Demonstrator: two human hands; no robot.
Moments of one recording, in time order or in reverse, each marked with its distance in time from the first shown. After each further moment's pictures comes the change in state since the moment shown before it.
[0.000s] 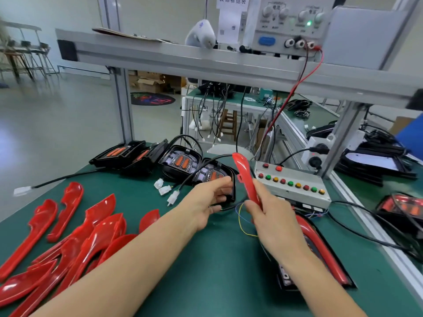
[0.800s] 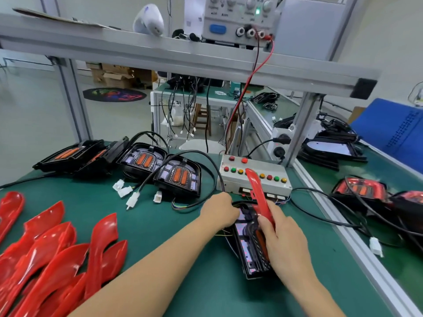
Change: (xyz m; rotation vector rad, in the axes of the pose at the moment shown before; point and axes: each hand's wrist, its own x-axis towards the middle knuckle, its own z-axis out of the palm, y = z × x) left_hand 0.046 -0.047 0.094 1.128 -0.033 0.236; right_hand -0.044 0.086 -0.020 -0.090 0.163 0.185
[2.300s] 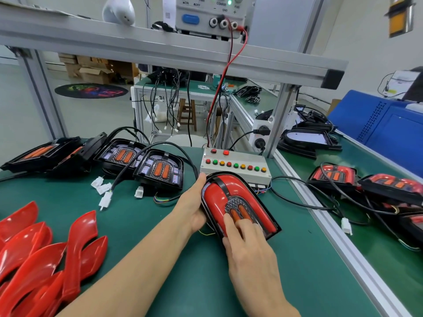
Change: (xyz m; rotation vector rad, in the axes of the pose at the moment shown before) left_hand -0.025 0.000 -0.004 -1.553 -0.146 -0.324; right_hand -0.055 -0.023 0.007 -0.385 0.199 -0.310
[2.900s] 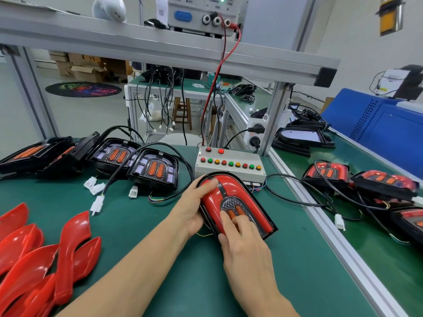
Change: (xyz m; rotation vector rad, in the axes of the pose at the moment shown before) left_hand 0.001 -0.010 -0.003 0.068 -0.119 0.096; right_hand 0.001 0.001 0.006 0.062 -0.010 0.050
